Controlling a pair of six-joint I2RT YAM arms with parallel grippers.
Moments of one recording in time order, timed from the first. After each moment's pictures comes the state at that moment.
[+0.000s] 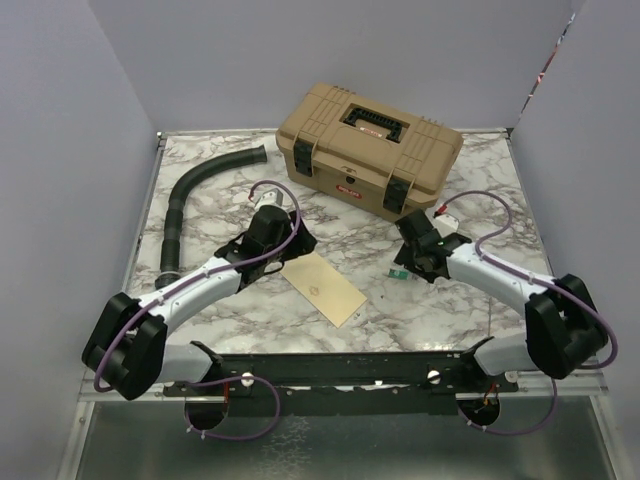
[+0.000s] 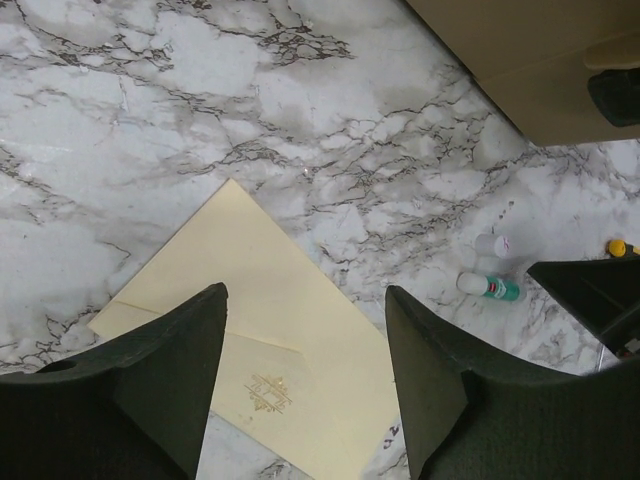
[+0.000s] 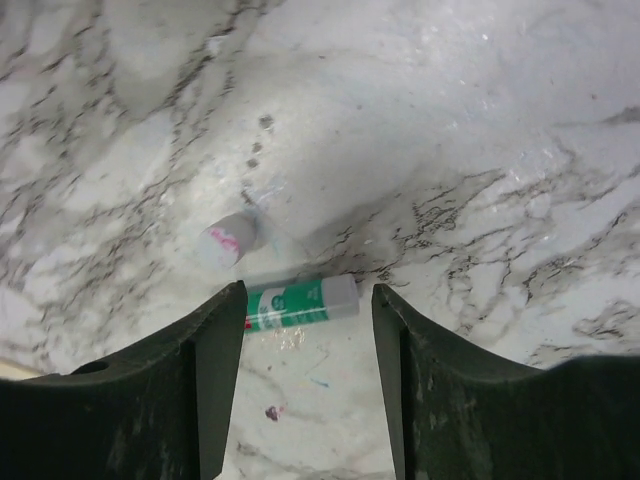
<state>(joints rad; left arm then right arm) -0.60 1.30 0.74 -0.06 -0.09 -0.76 0.54 1.42 0.79 -0.54 0.44 1.05</state>
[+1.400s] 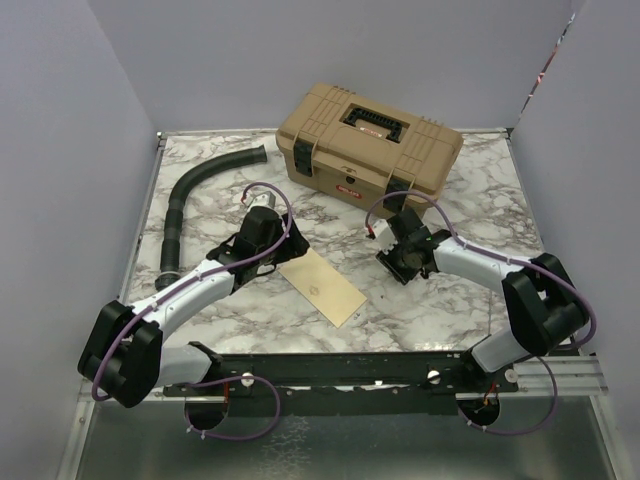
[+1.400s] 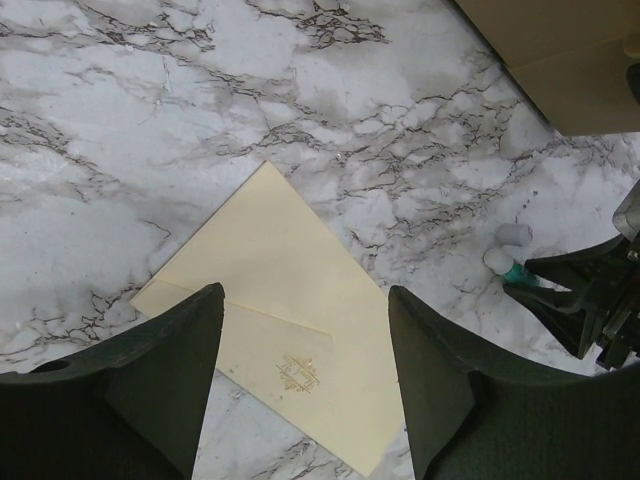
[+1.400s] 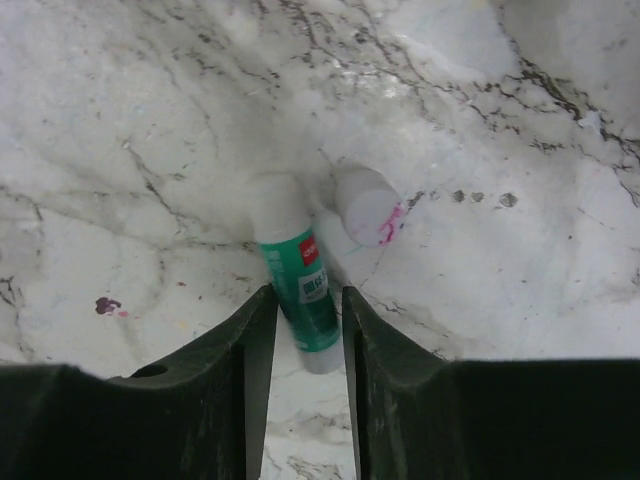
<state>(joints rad) -0.55 1.25 0.71 -0.11 -0.04 -0.73 0.54 1.53 0.81 -0.43 0.03 -0.31</state>
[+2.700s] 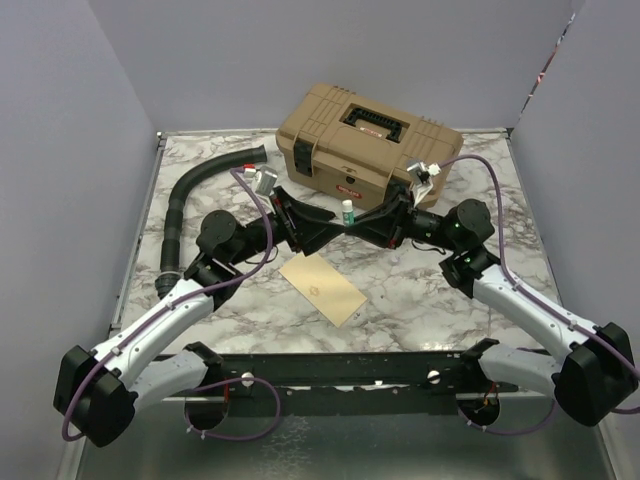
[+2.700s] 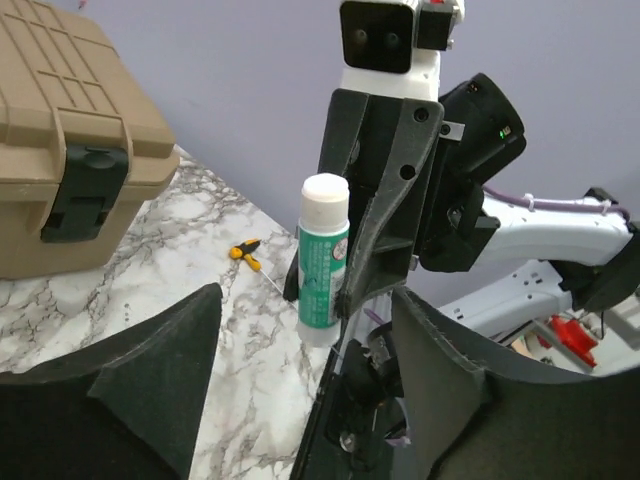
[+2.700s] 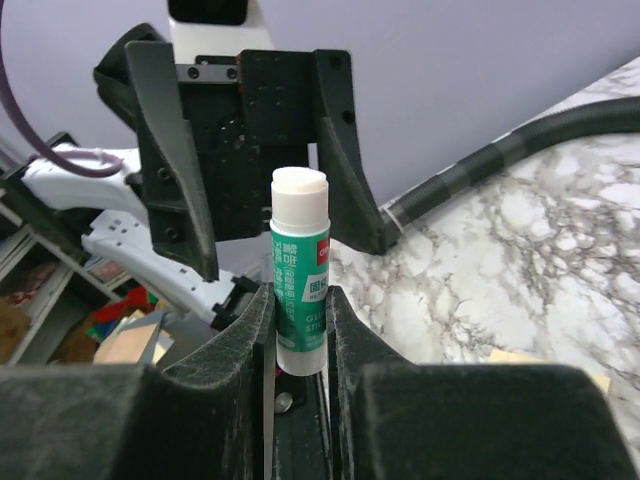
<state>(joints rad) -0.59 0.98 0.71 0.53 0.53 -0.74 0.54 1.10 0.73 0.63 -0.75 0.68</state>
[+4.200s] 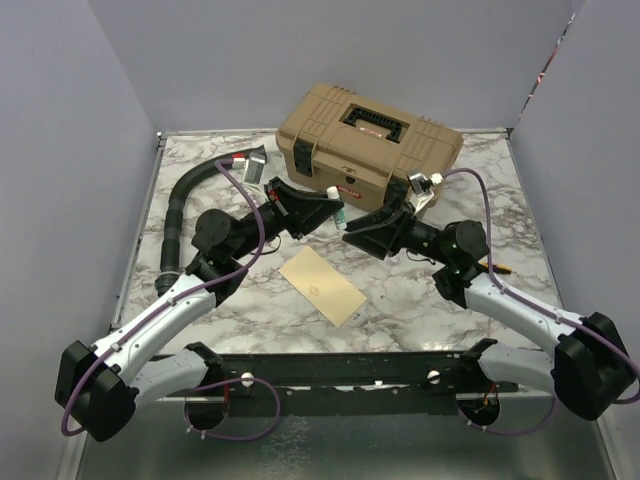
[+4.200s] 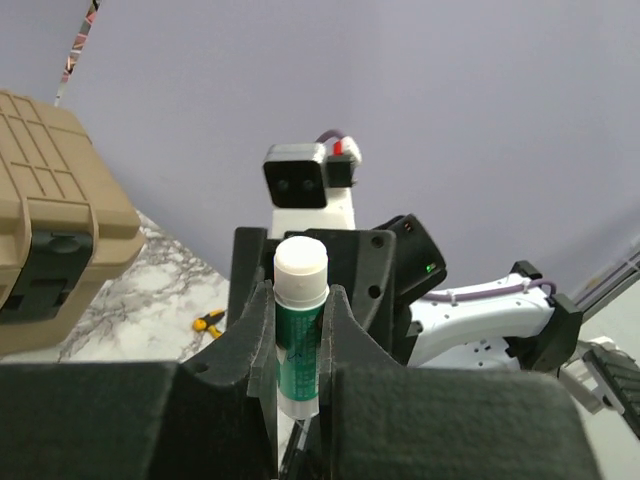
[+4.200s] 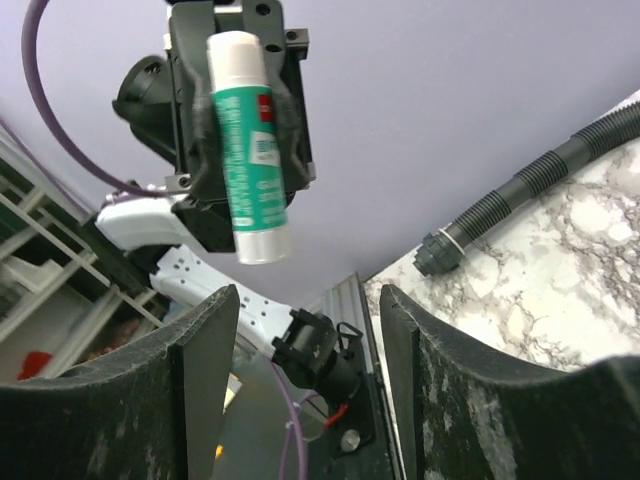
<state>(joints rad) -0.63 1.04 0.78 0.65 0.45 -0.84 0.58 1.12 0.59 0.94 -0.68 0.93</state>
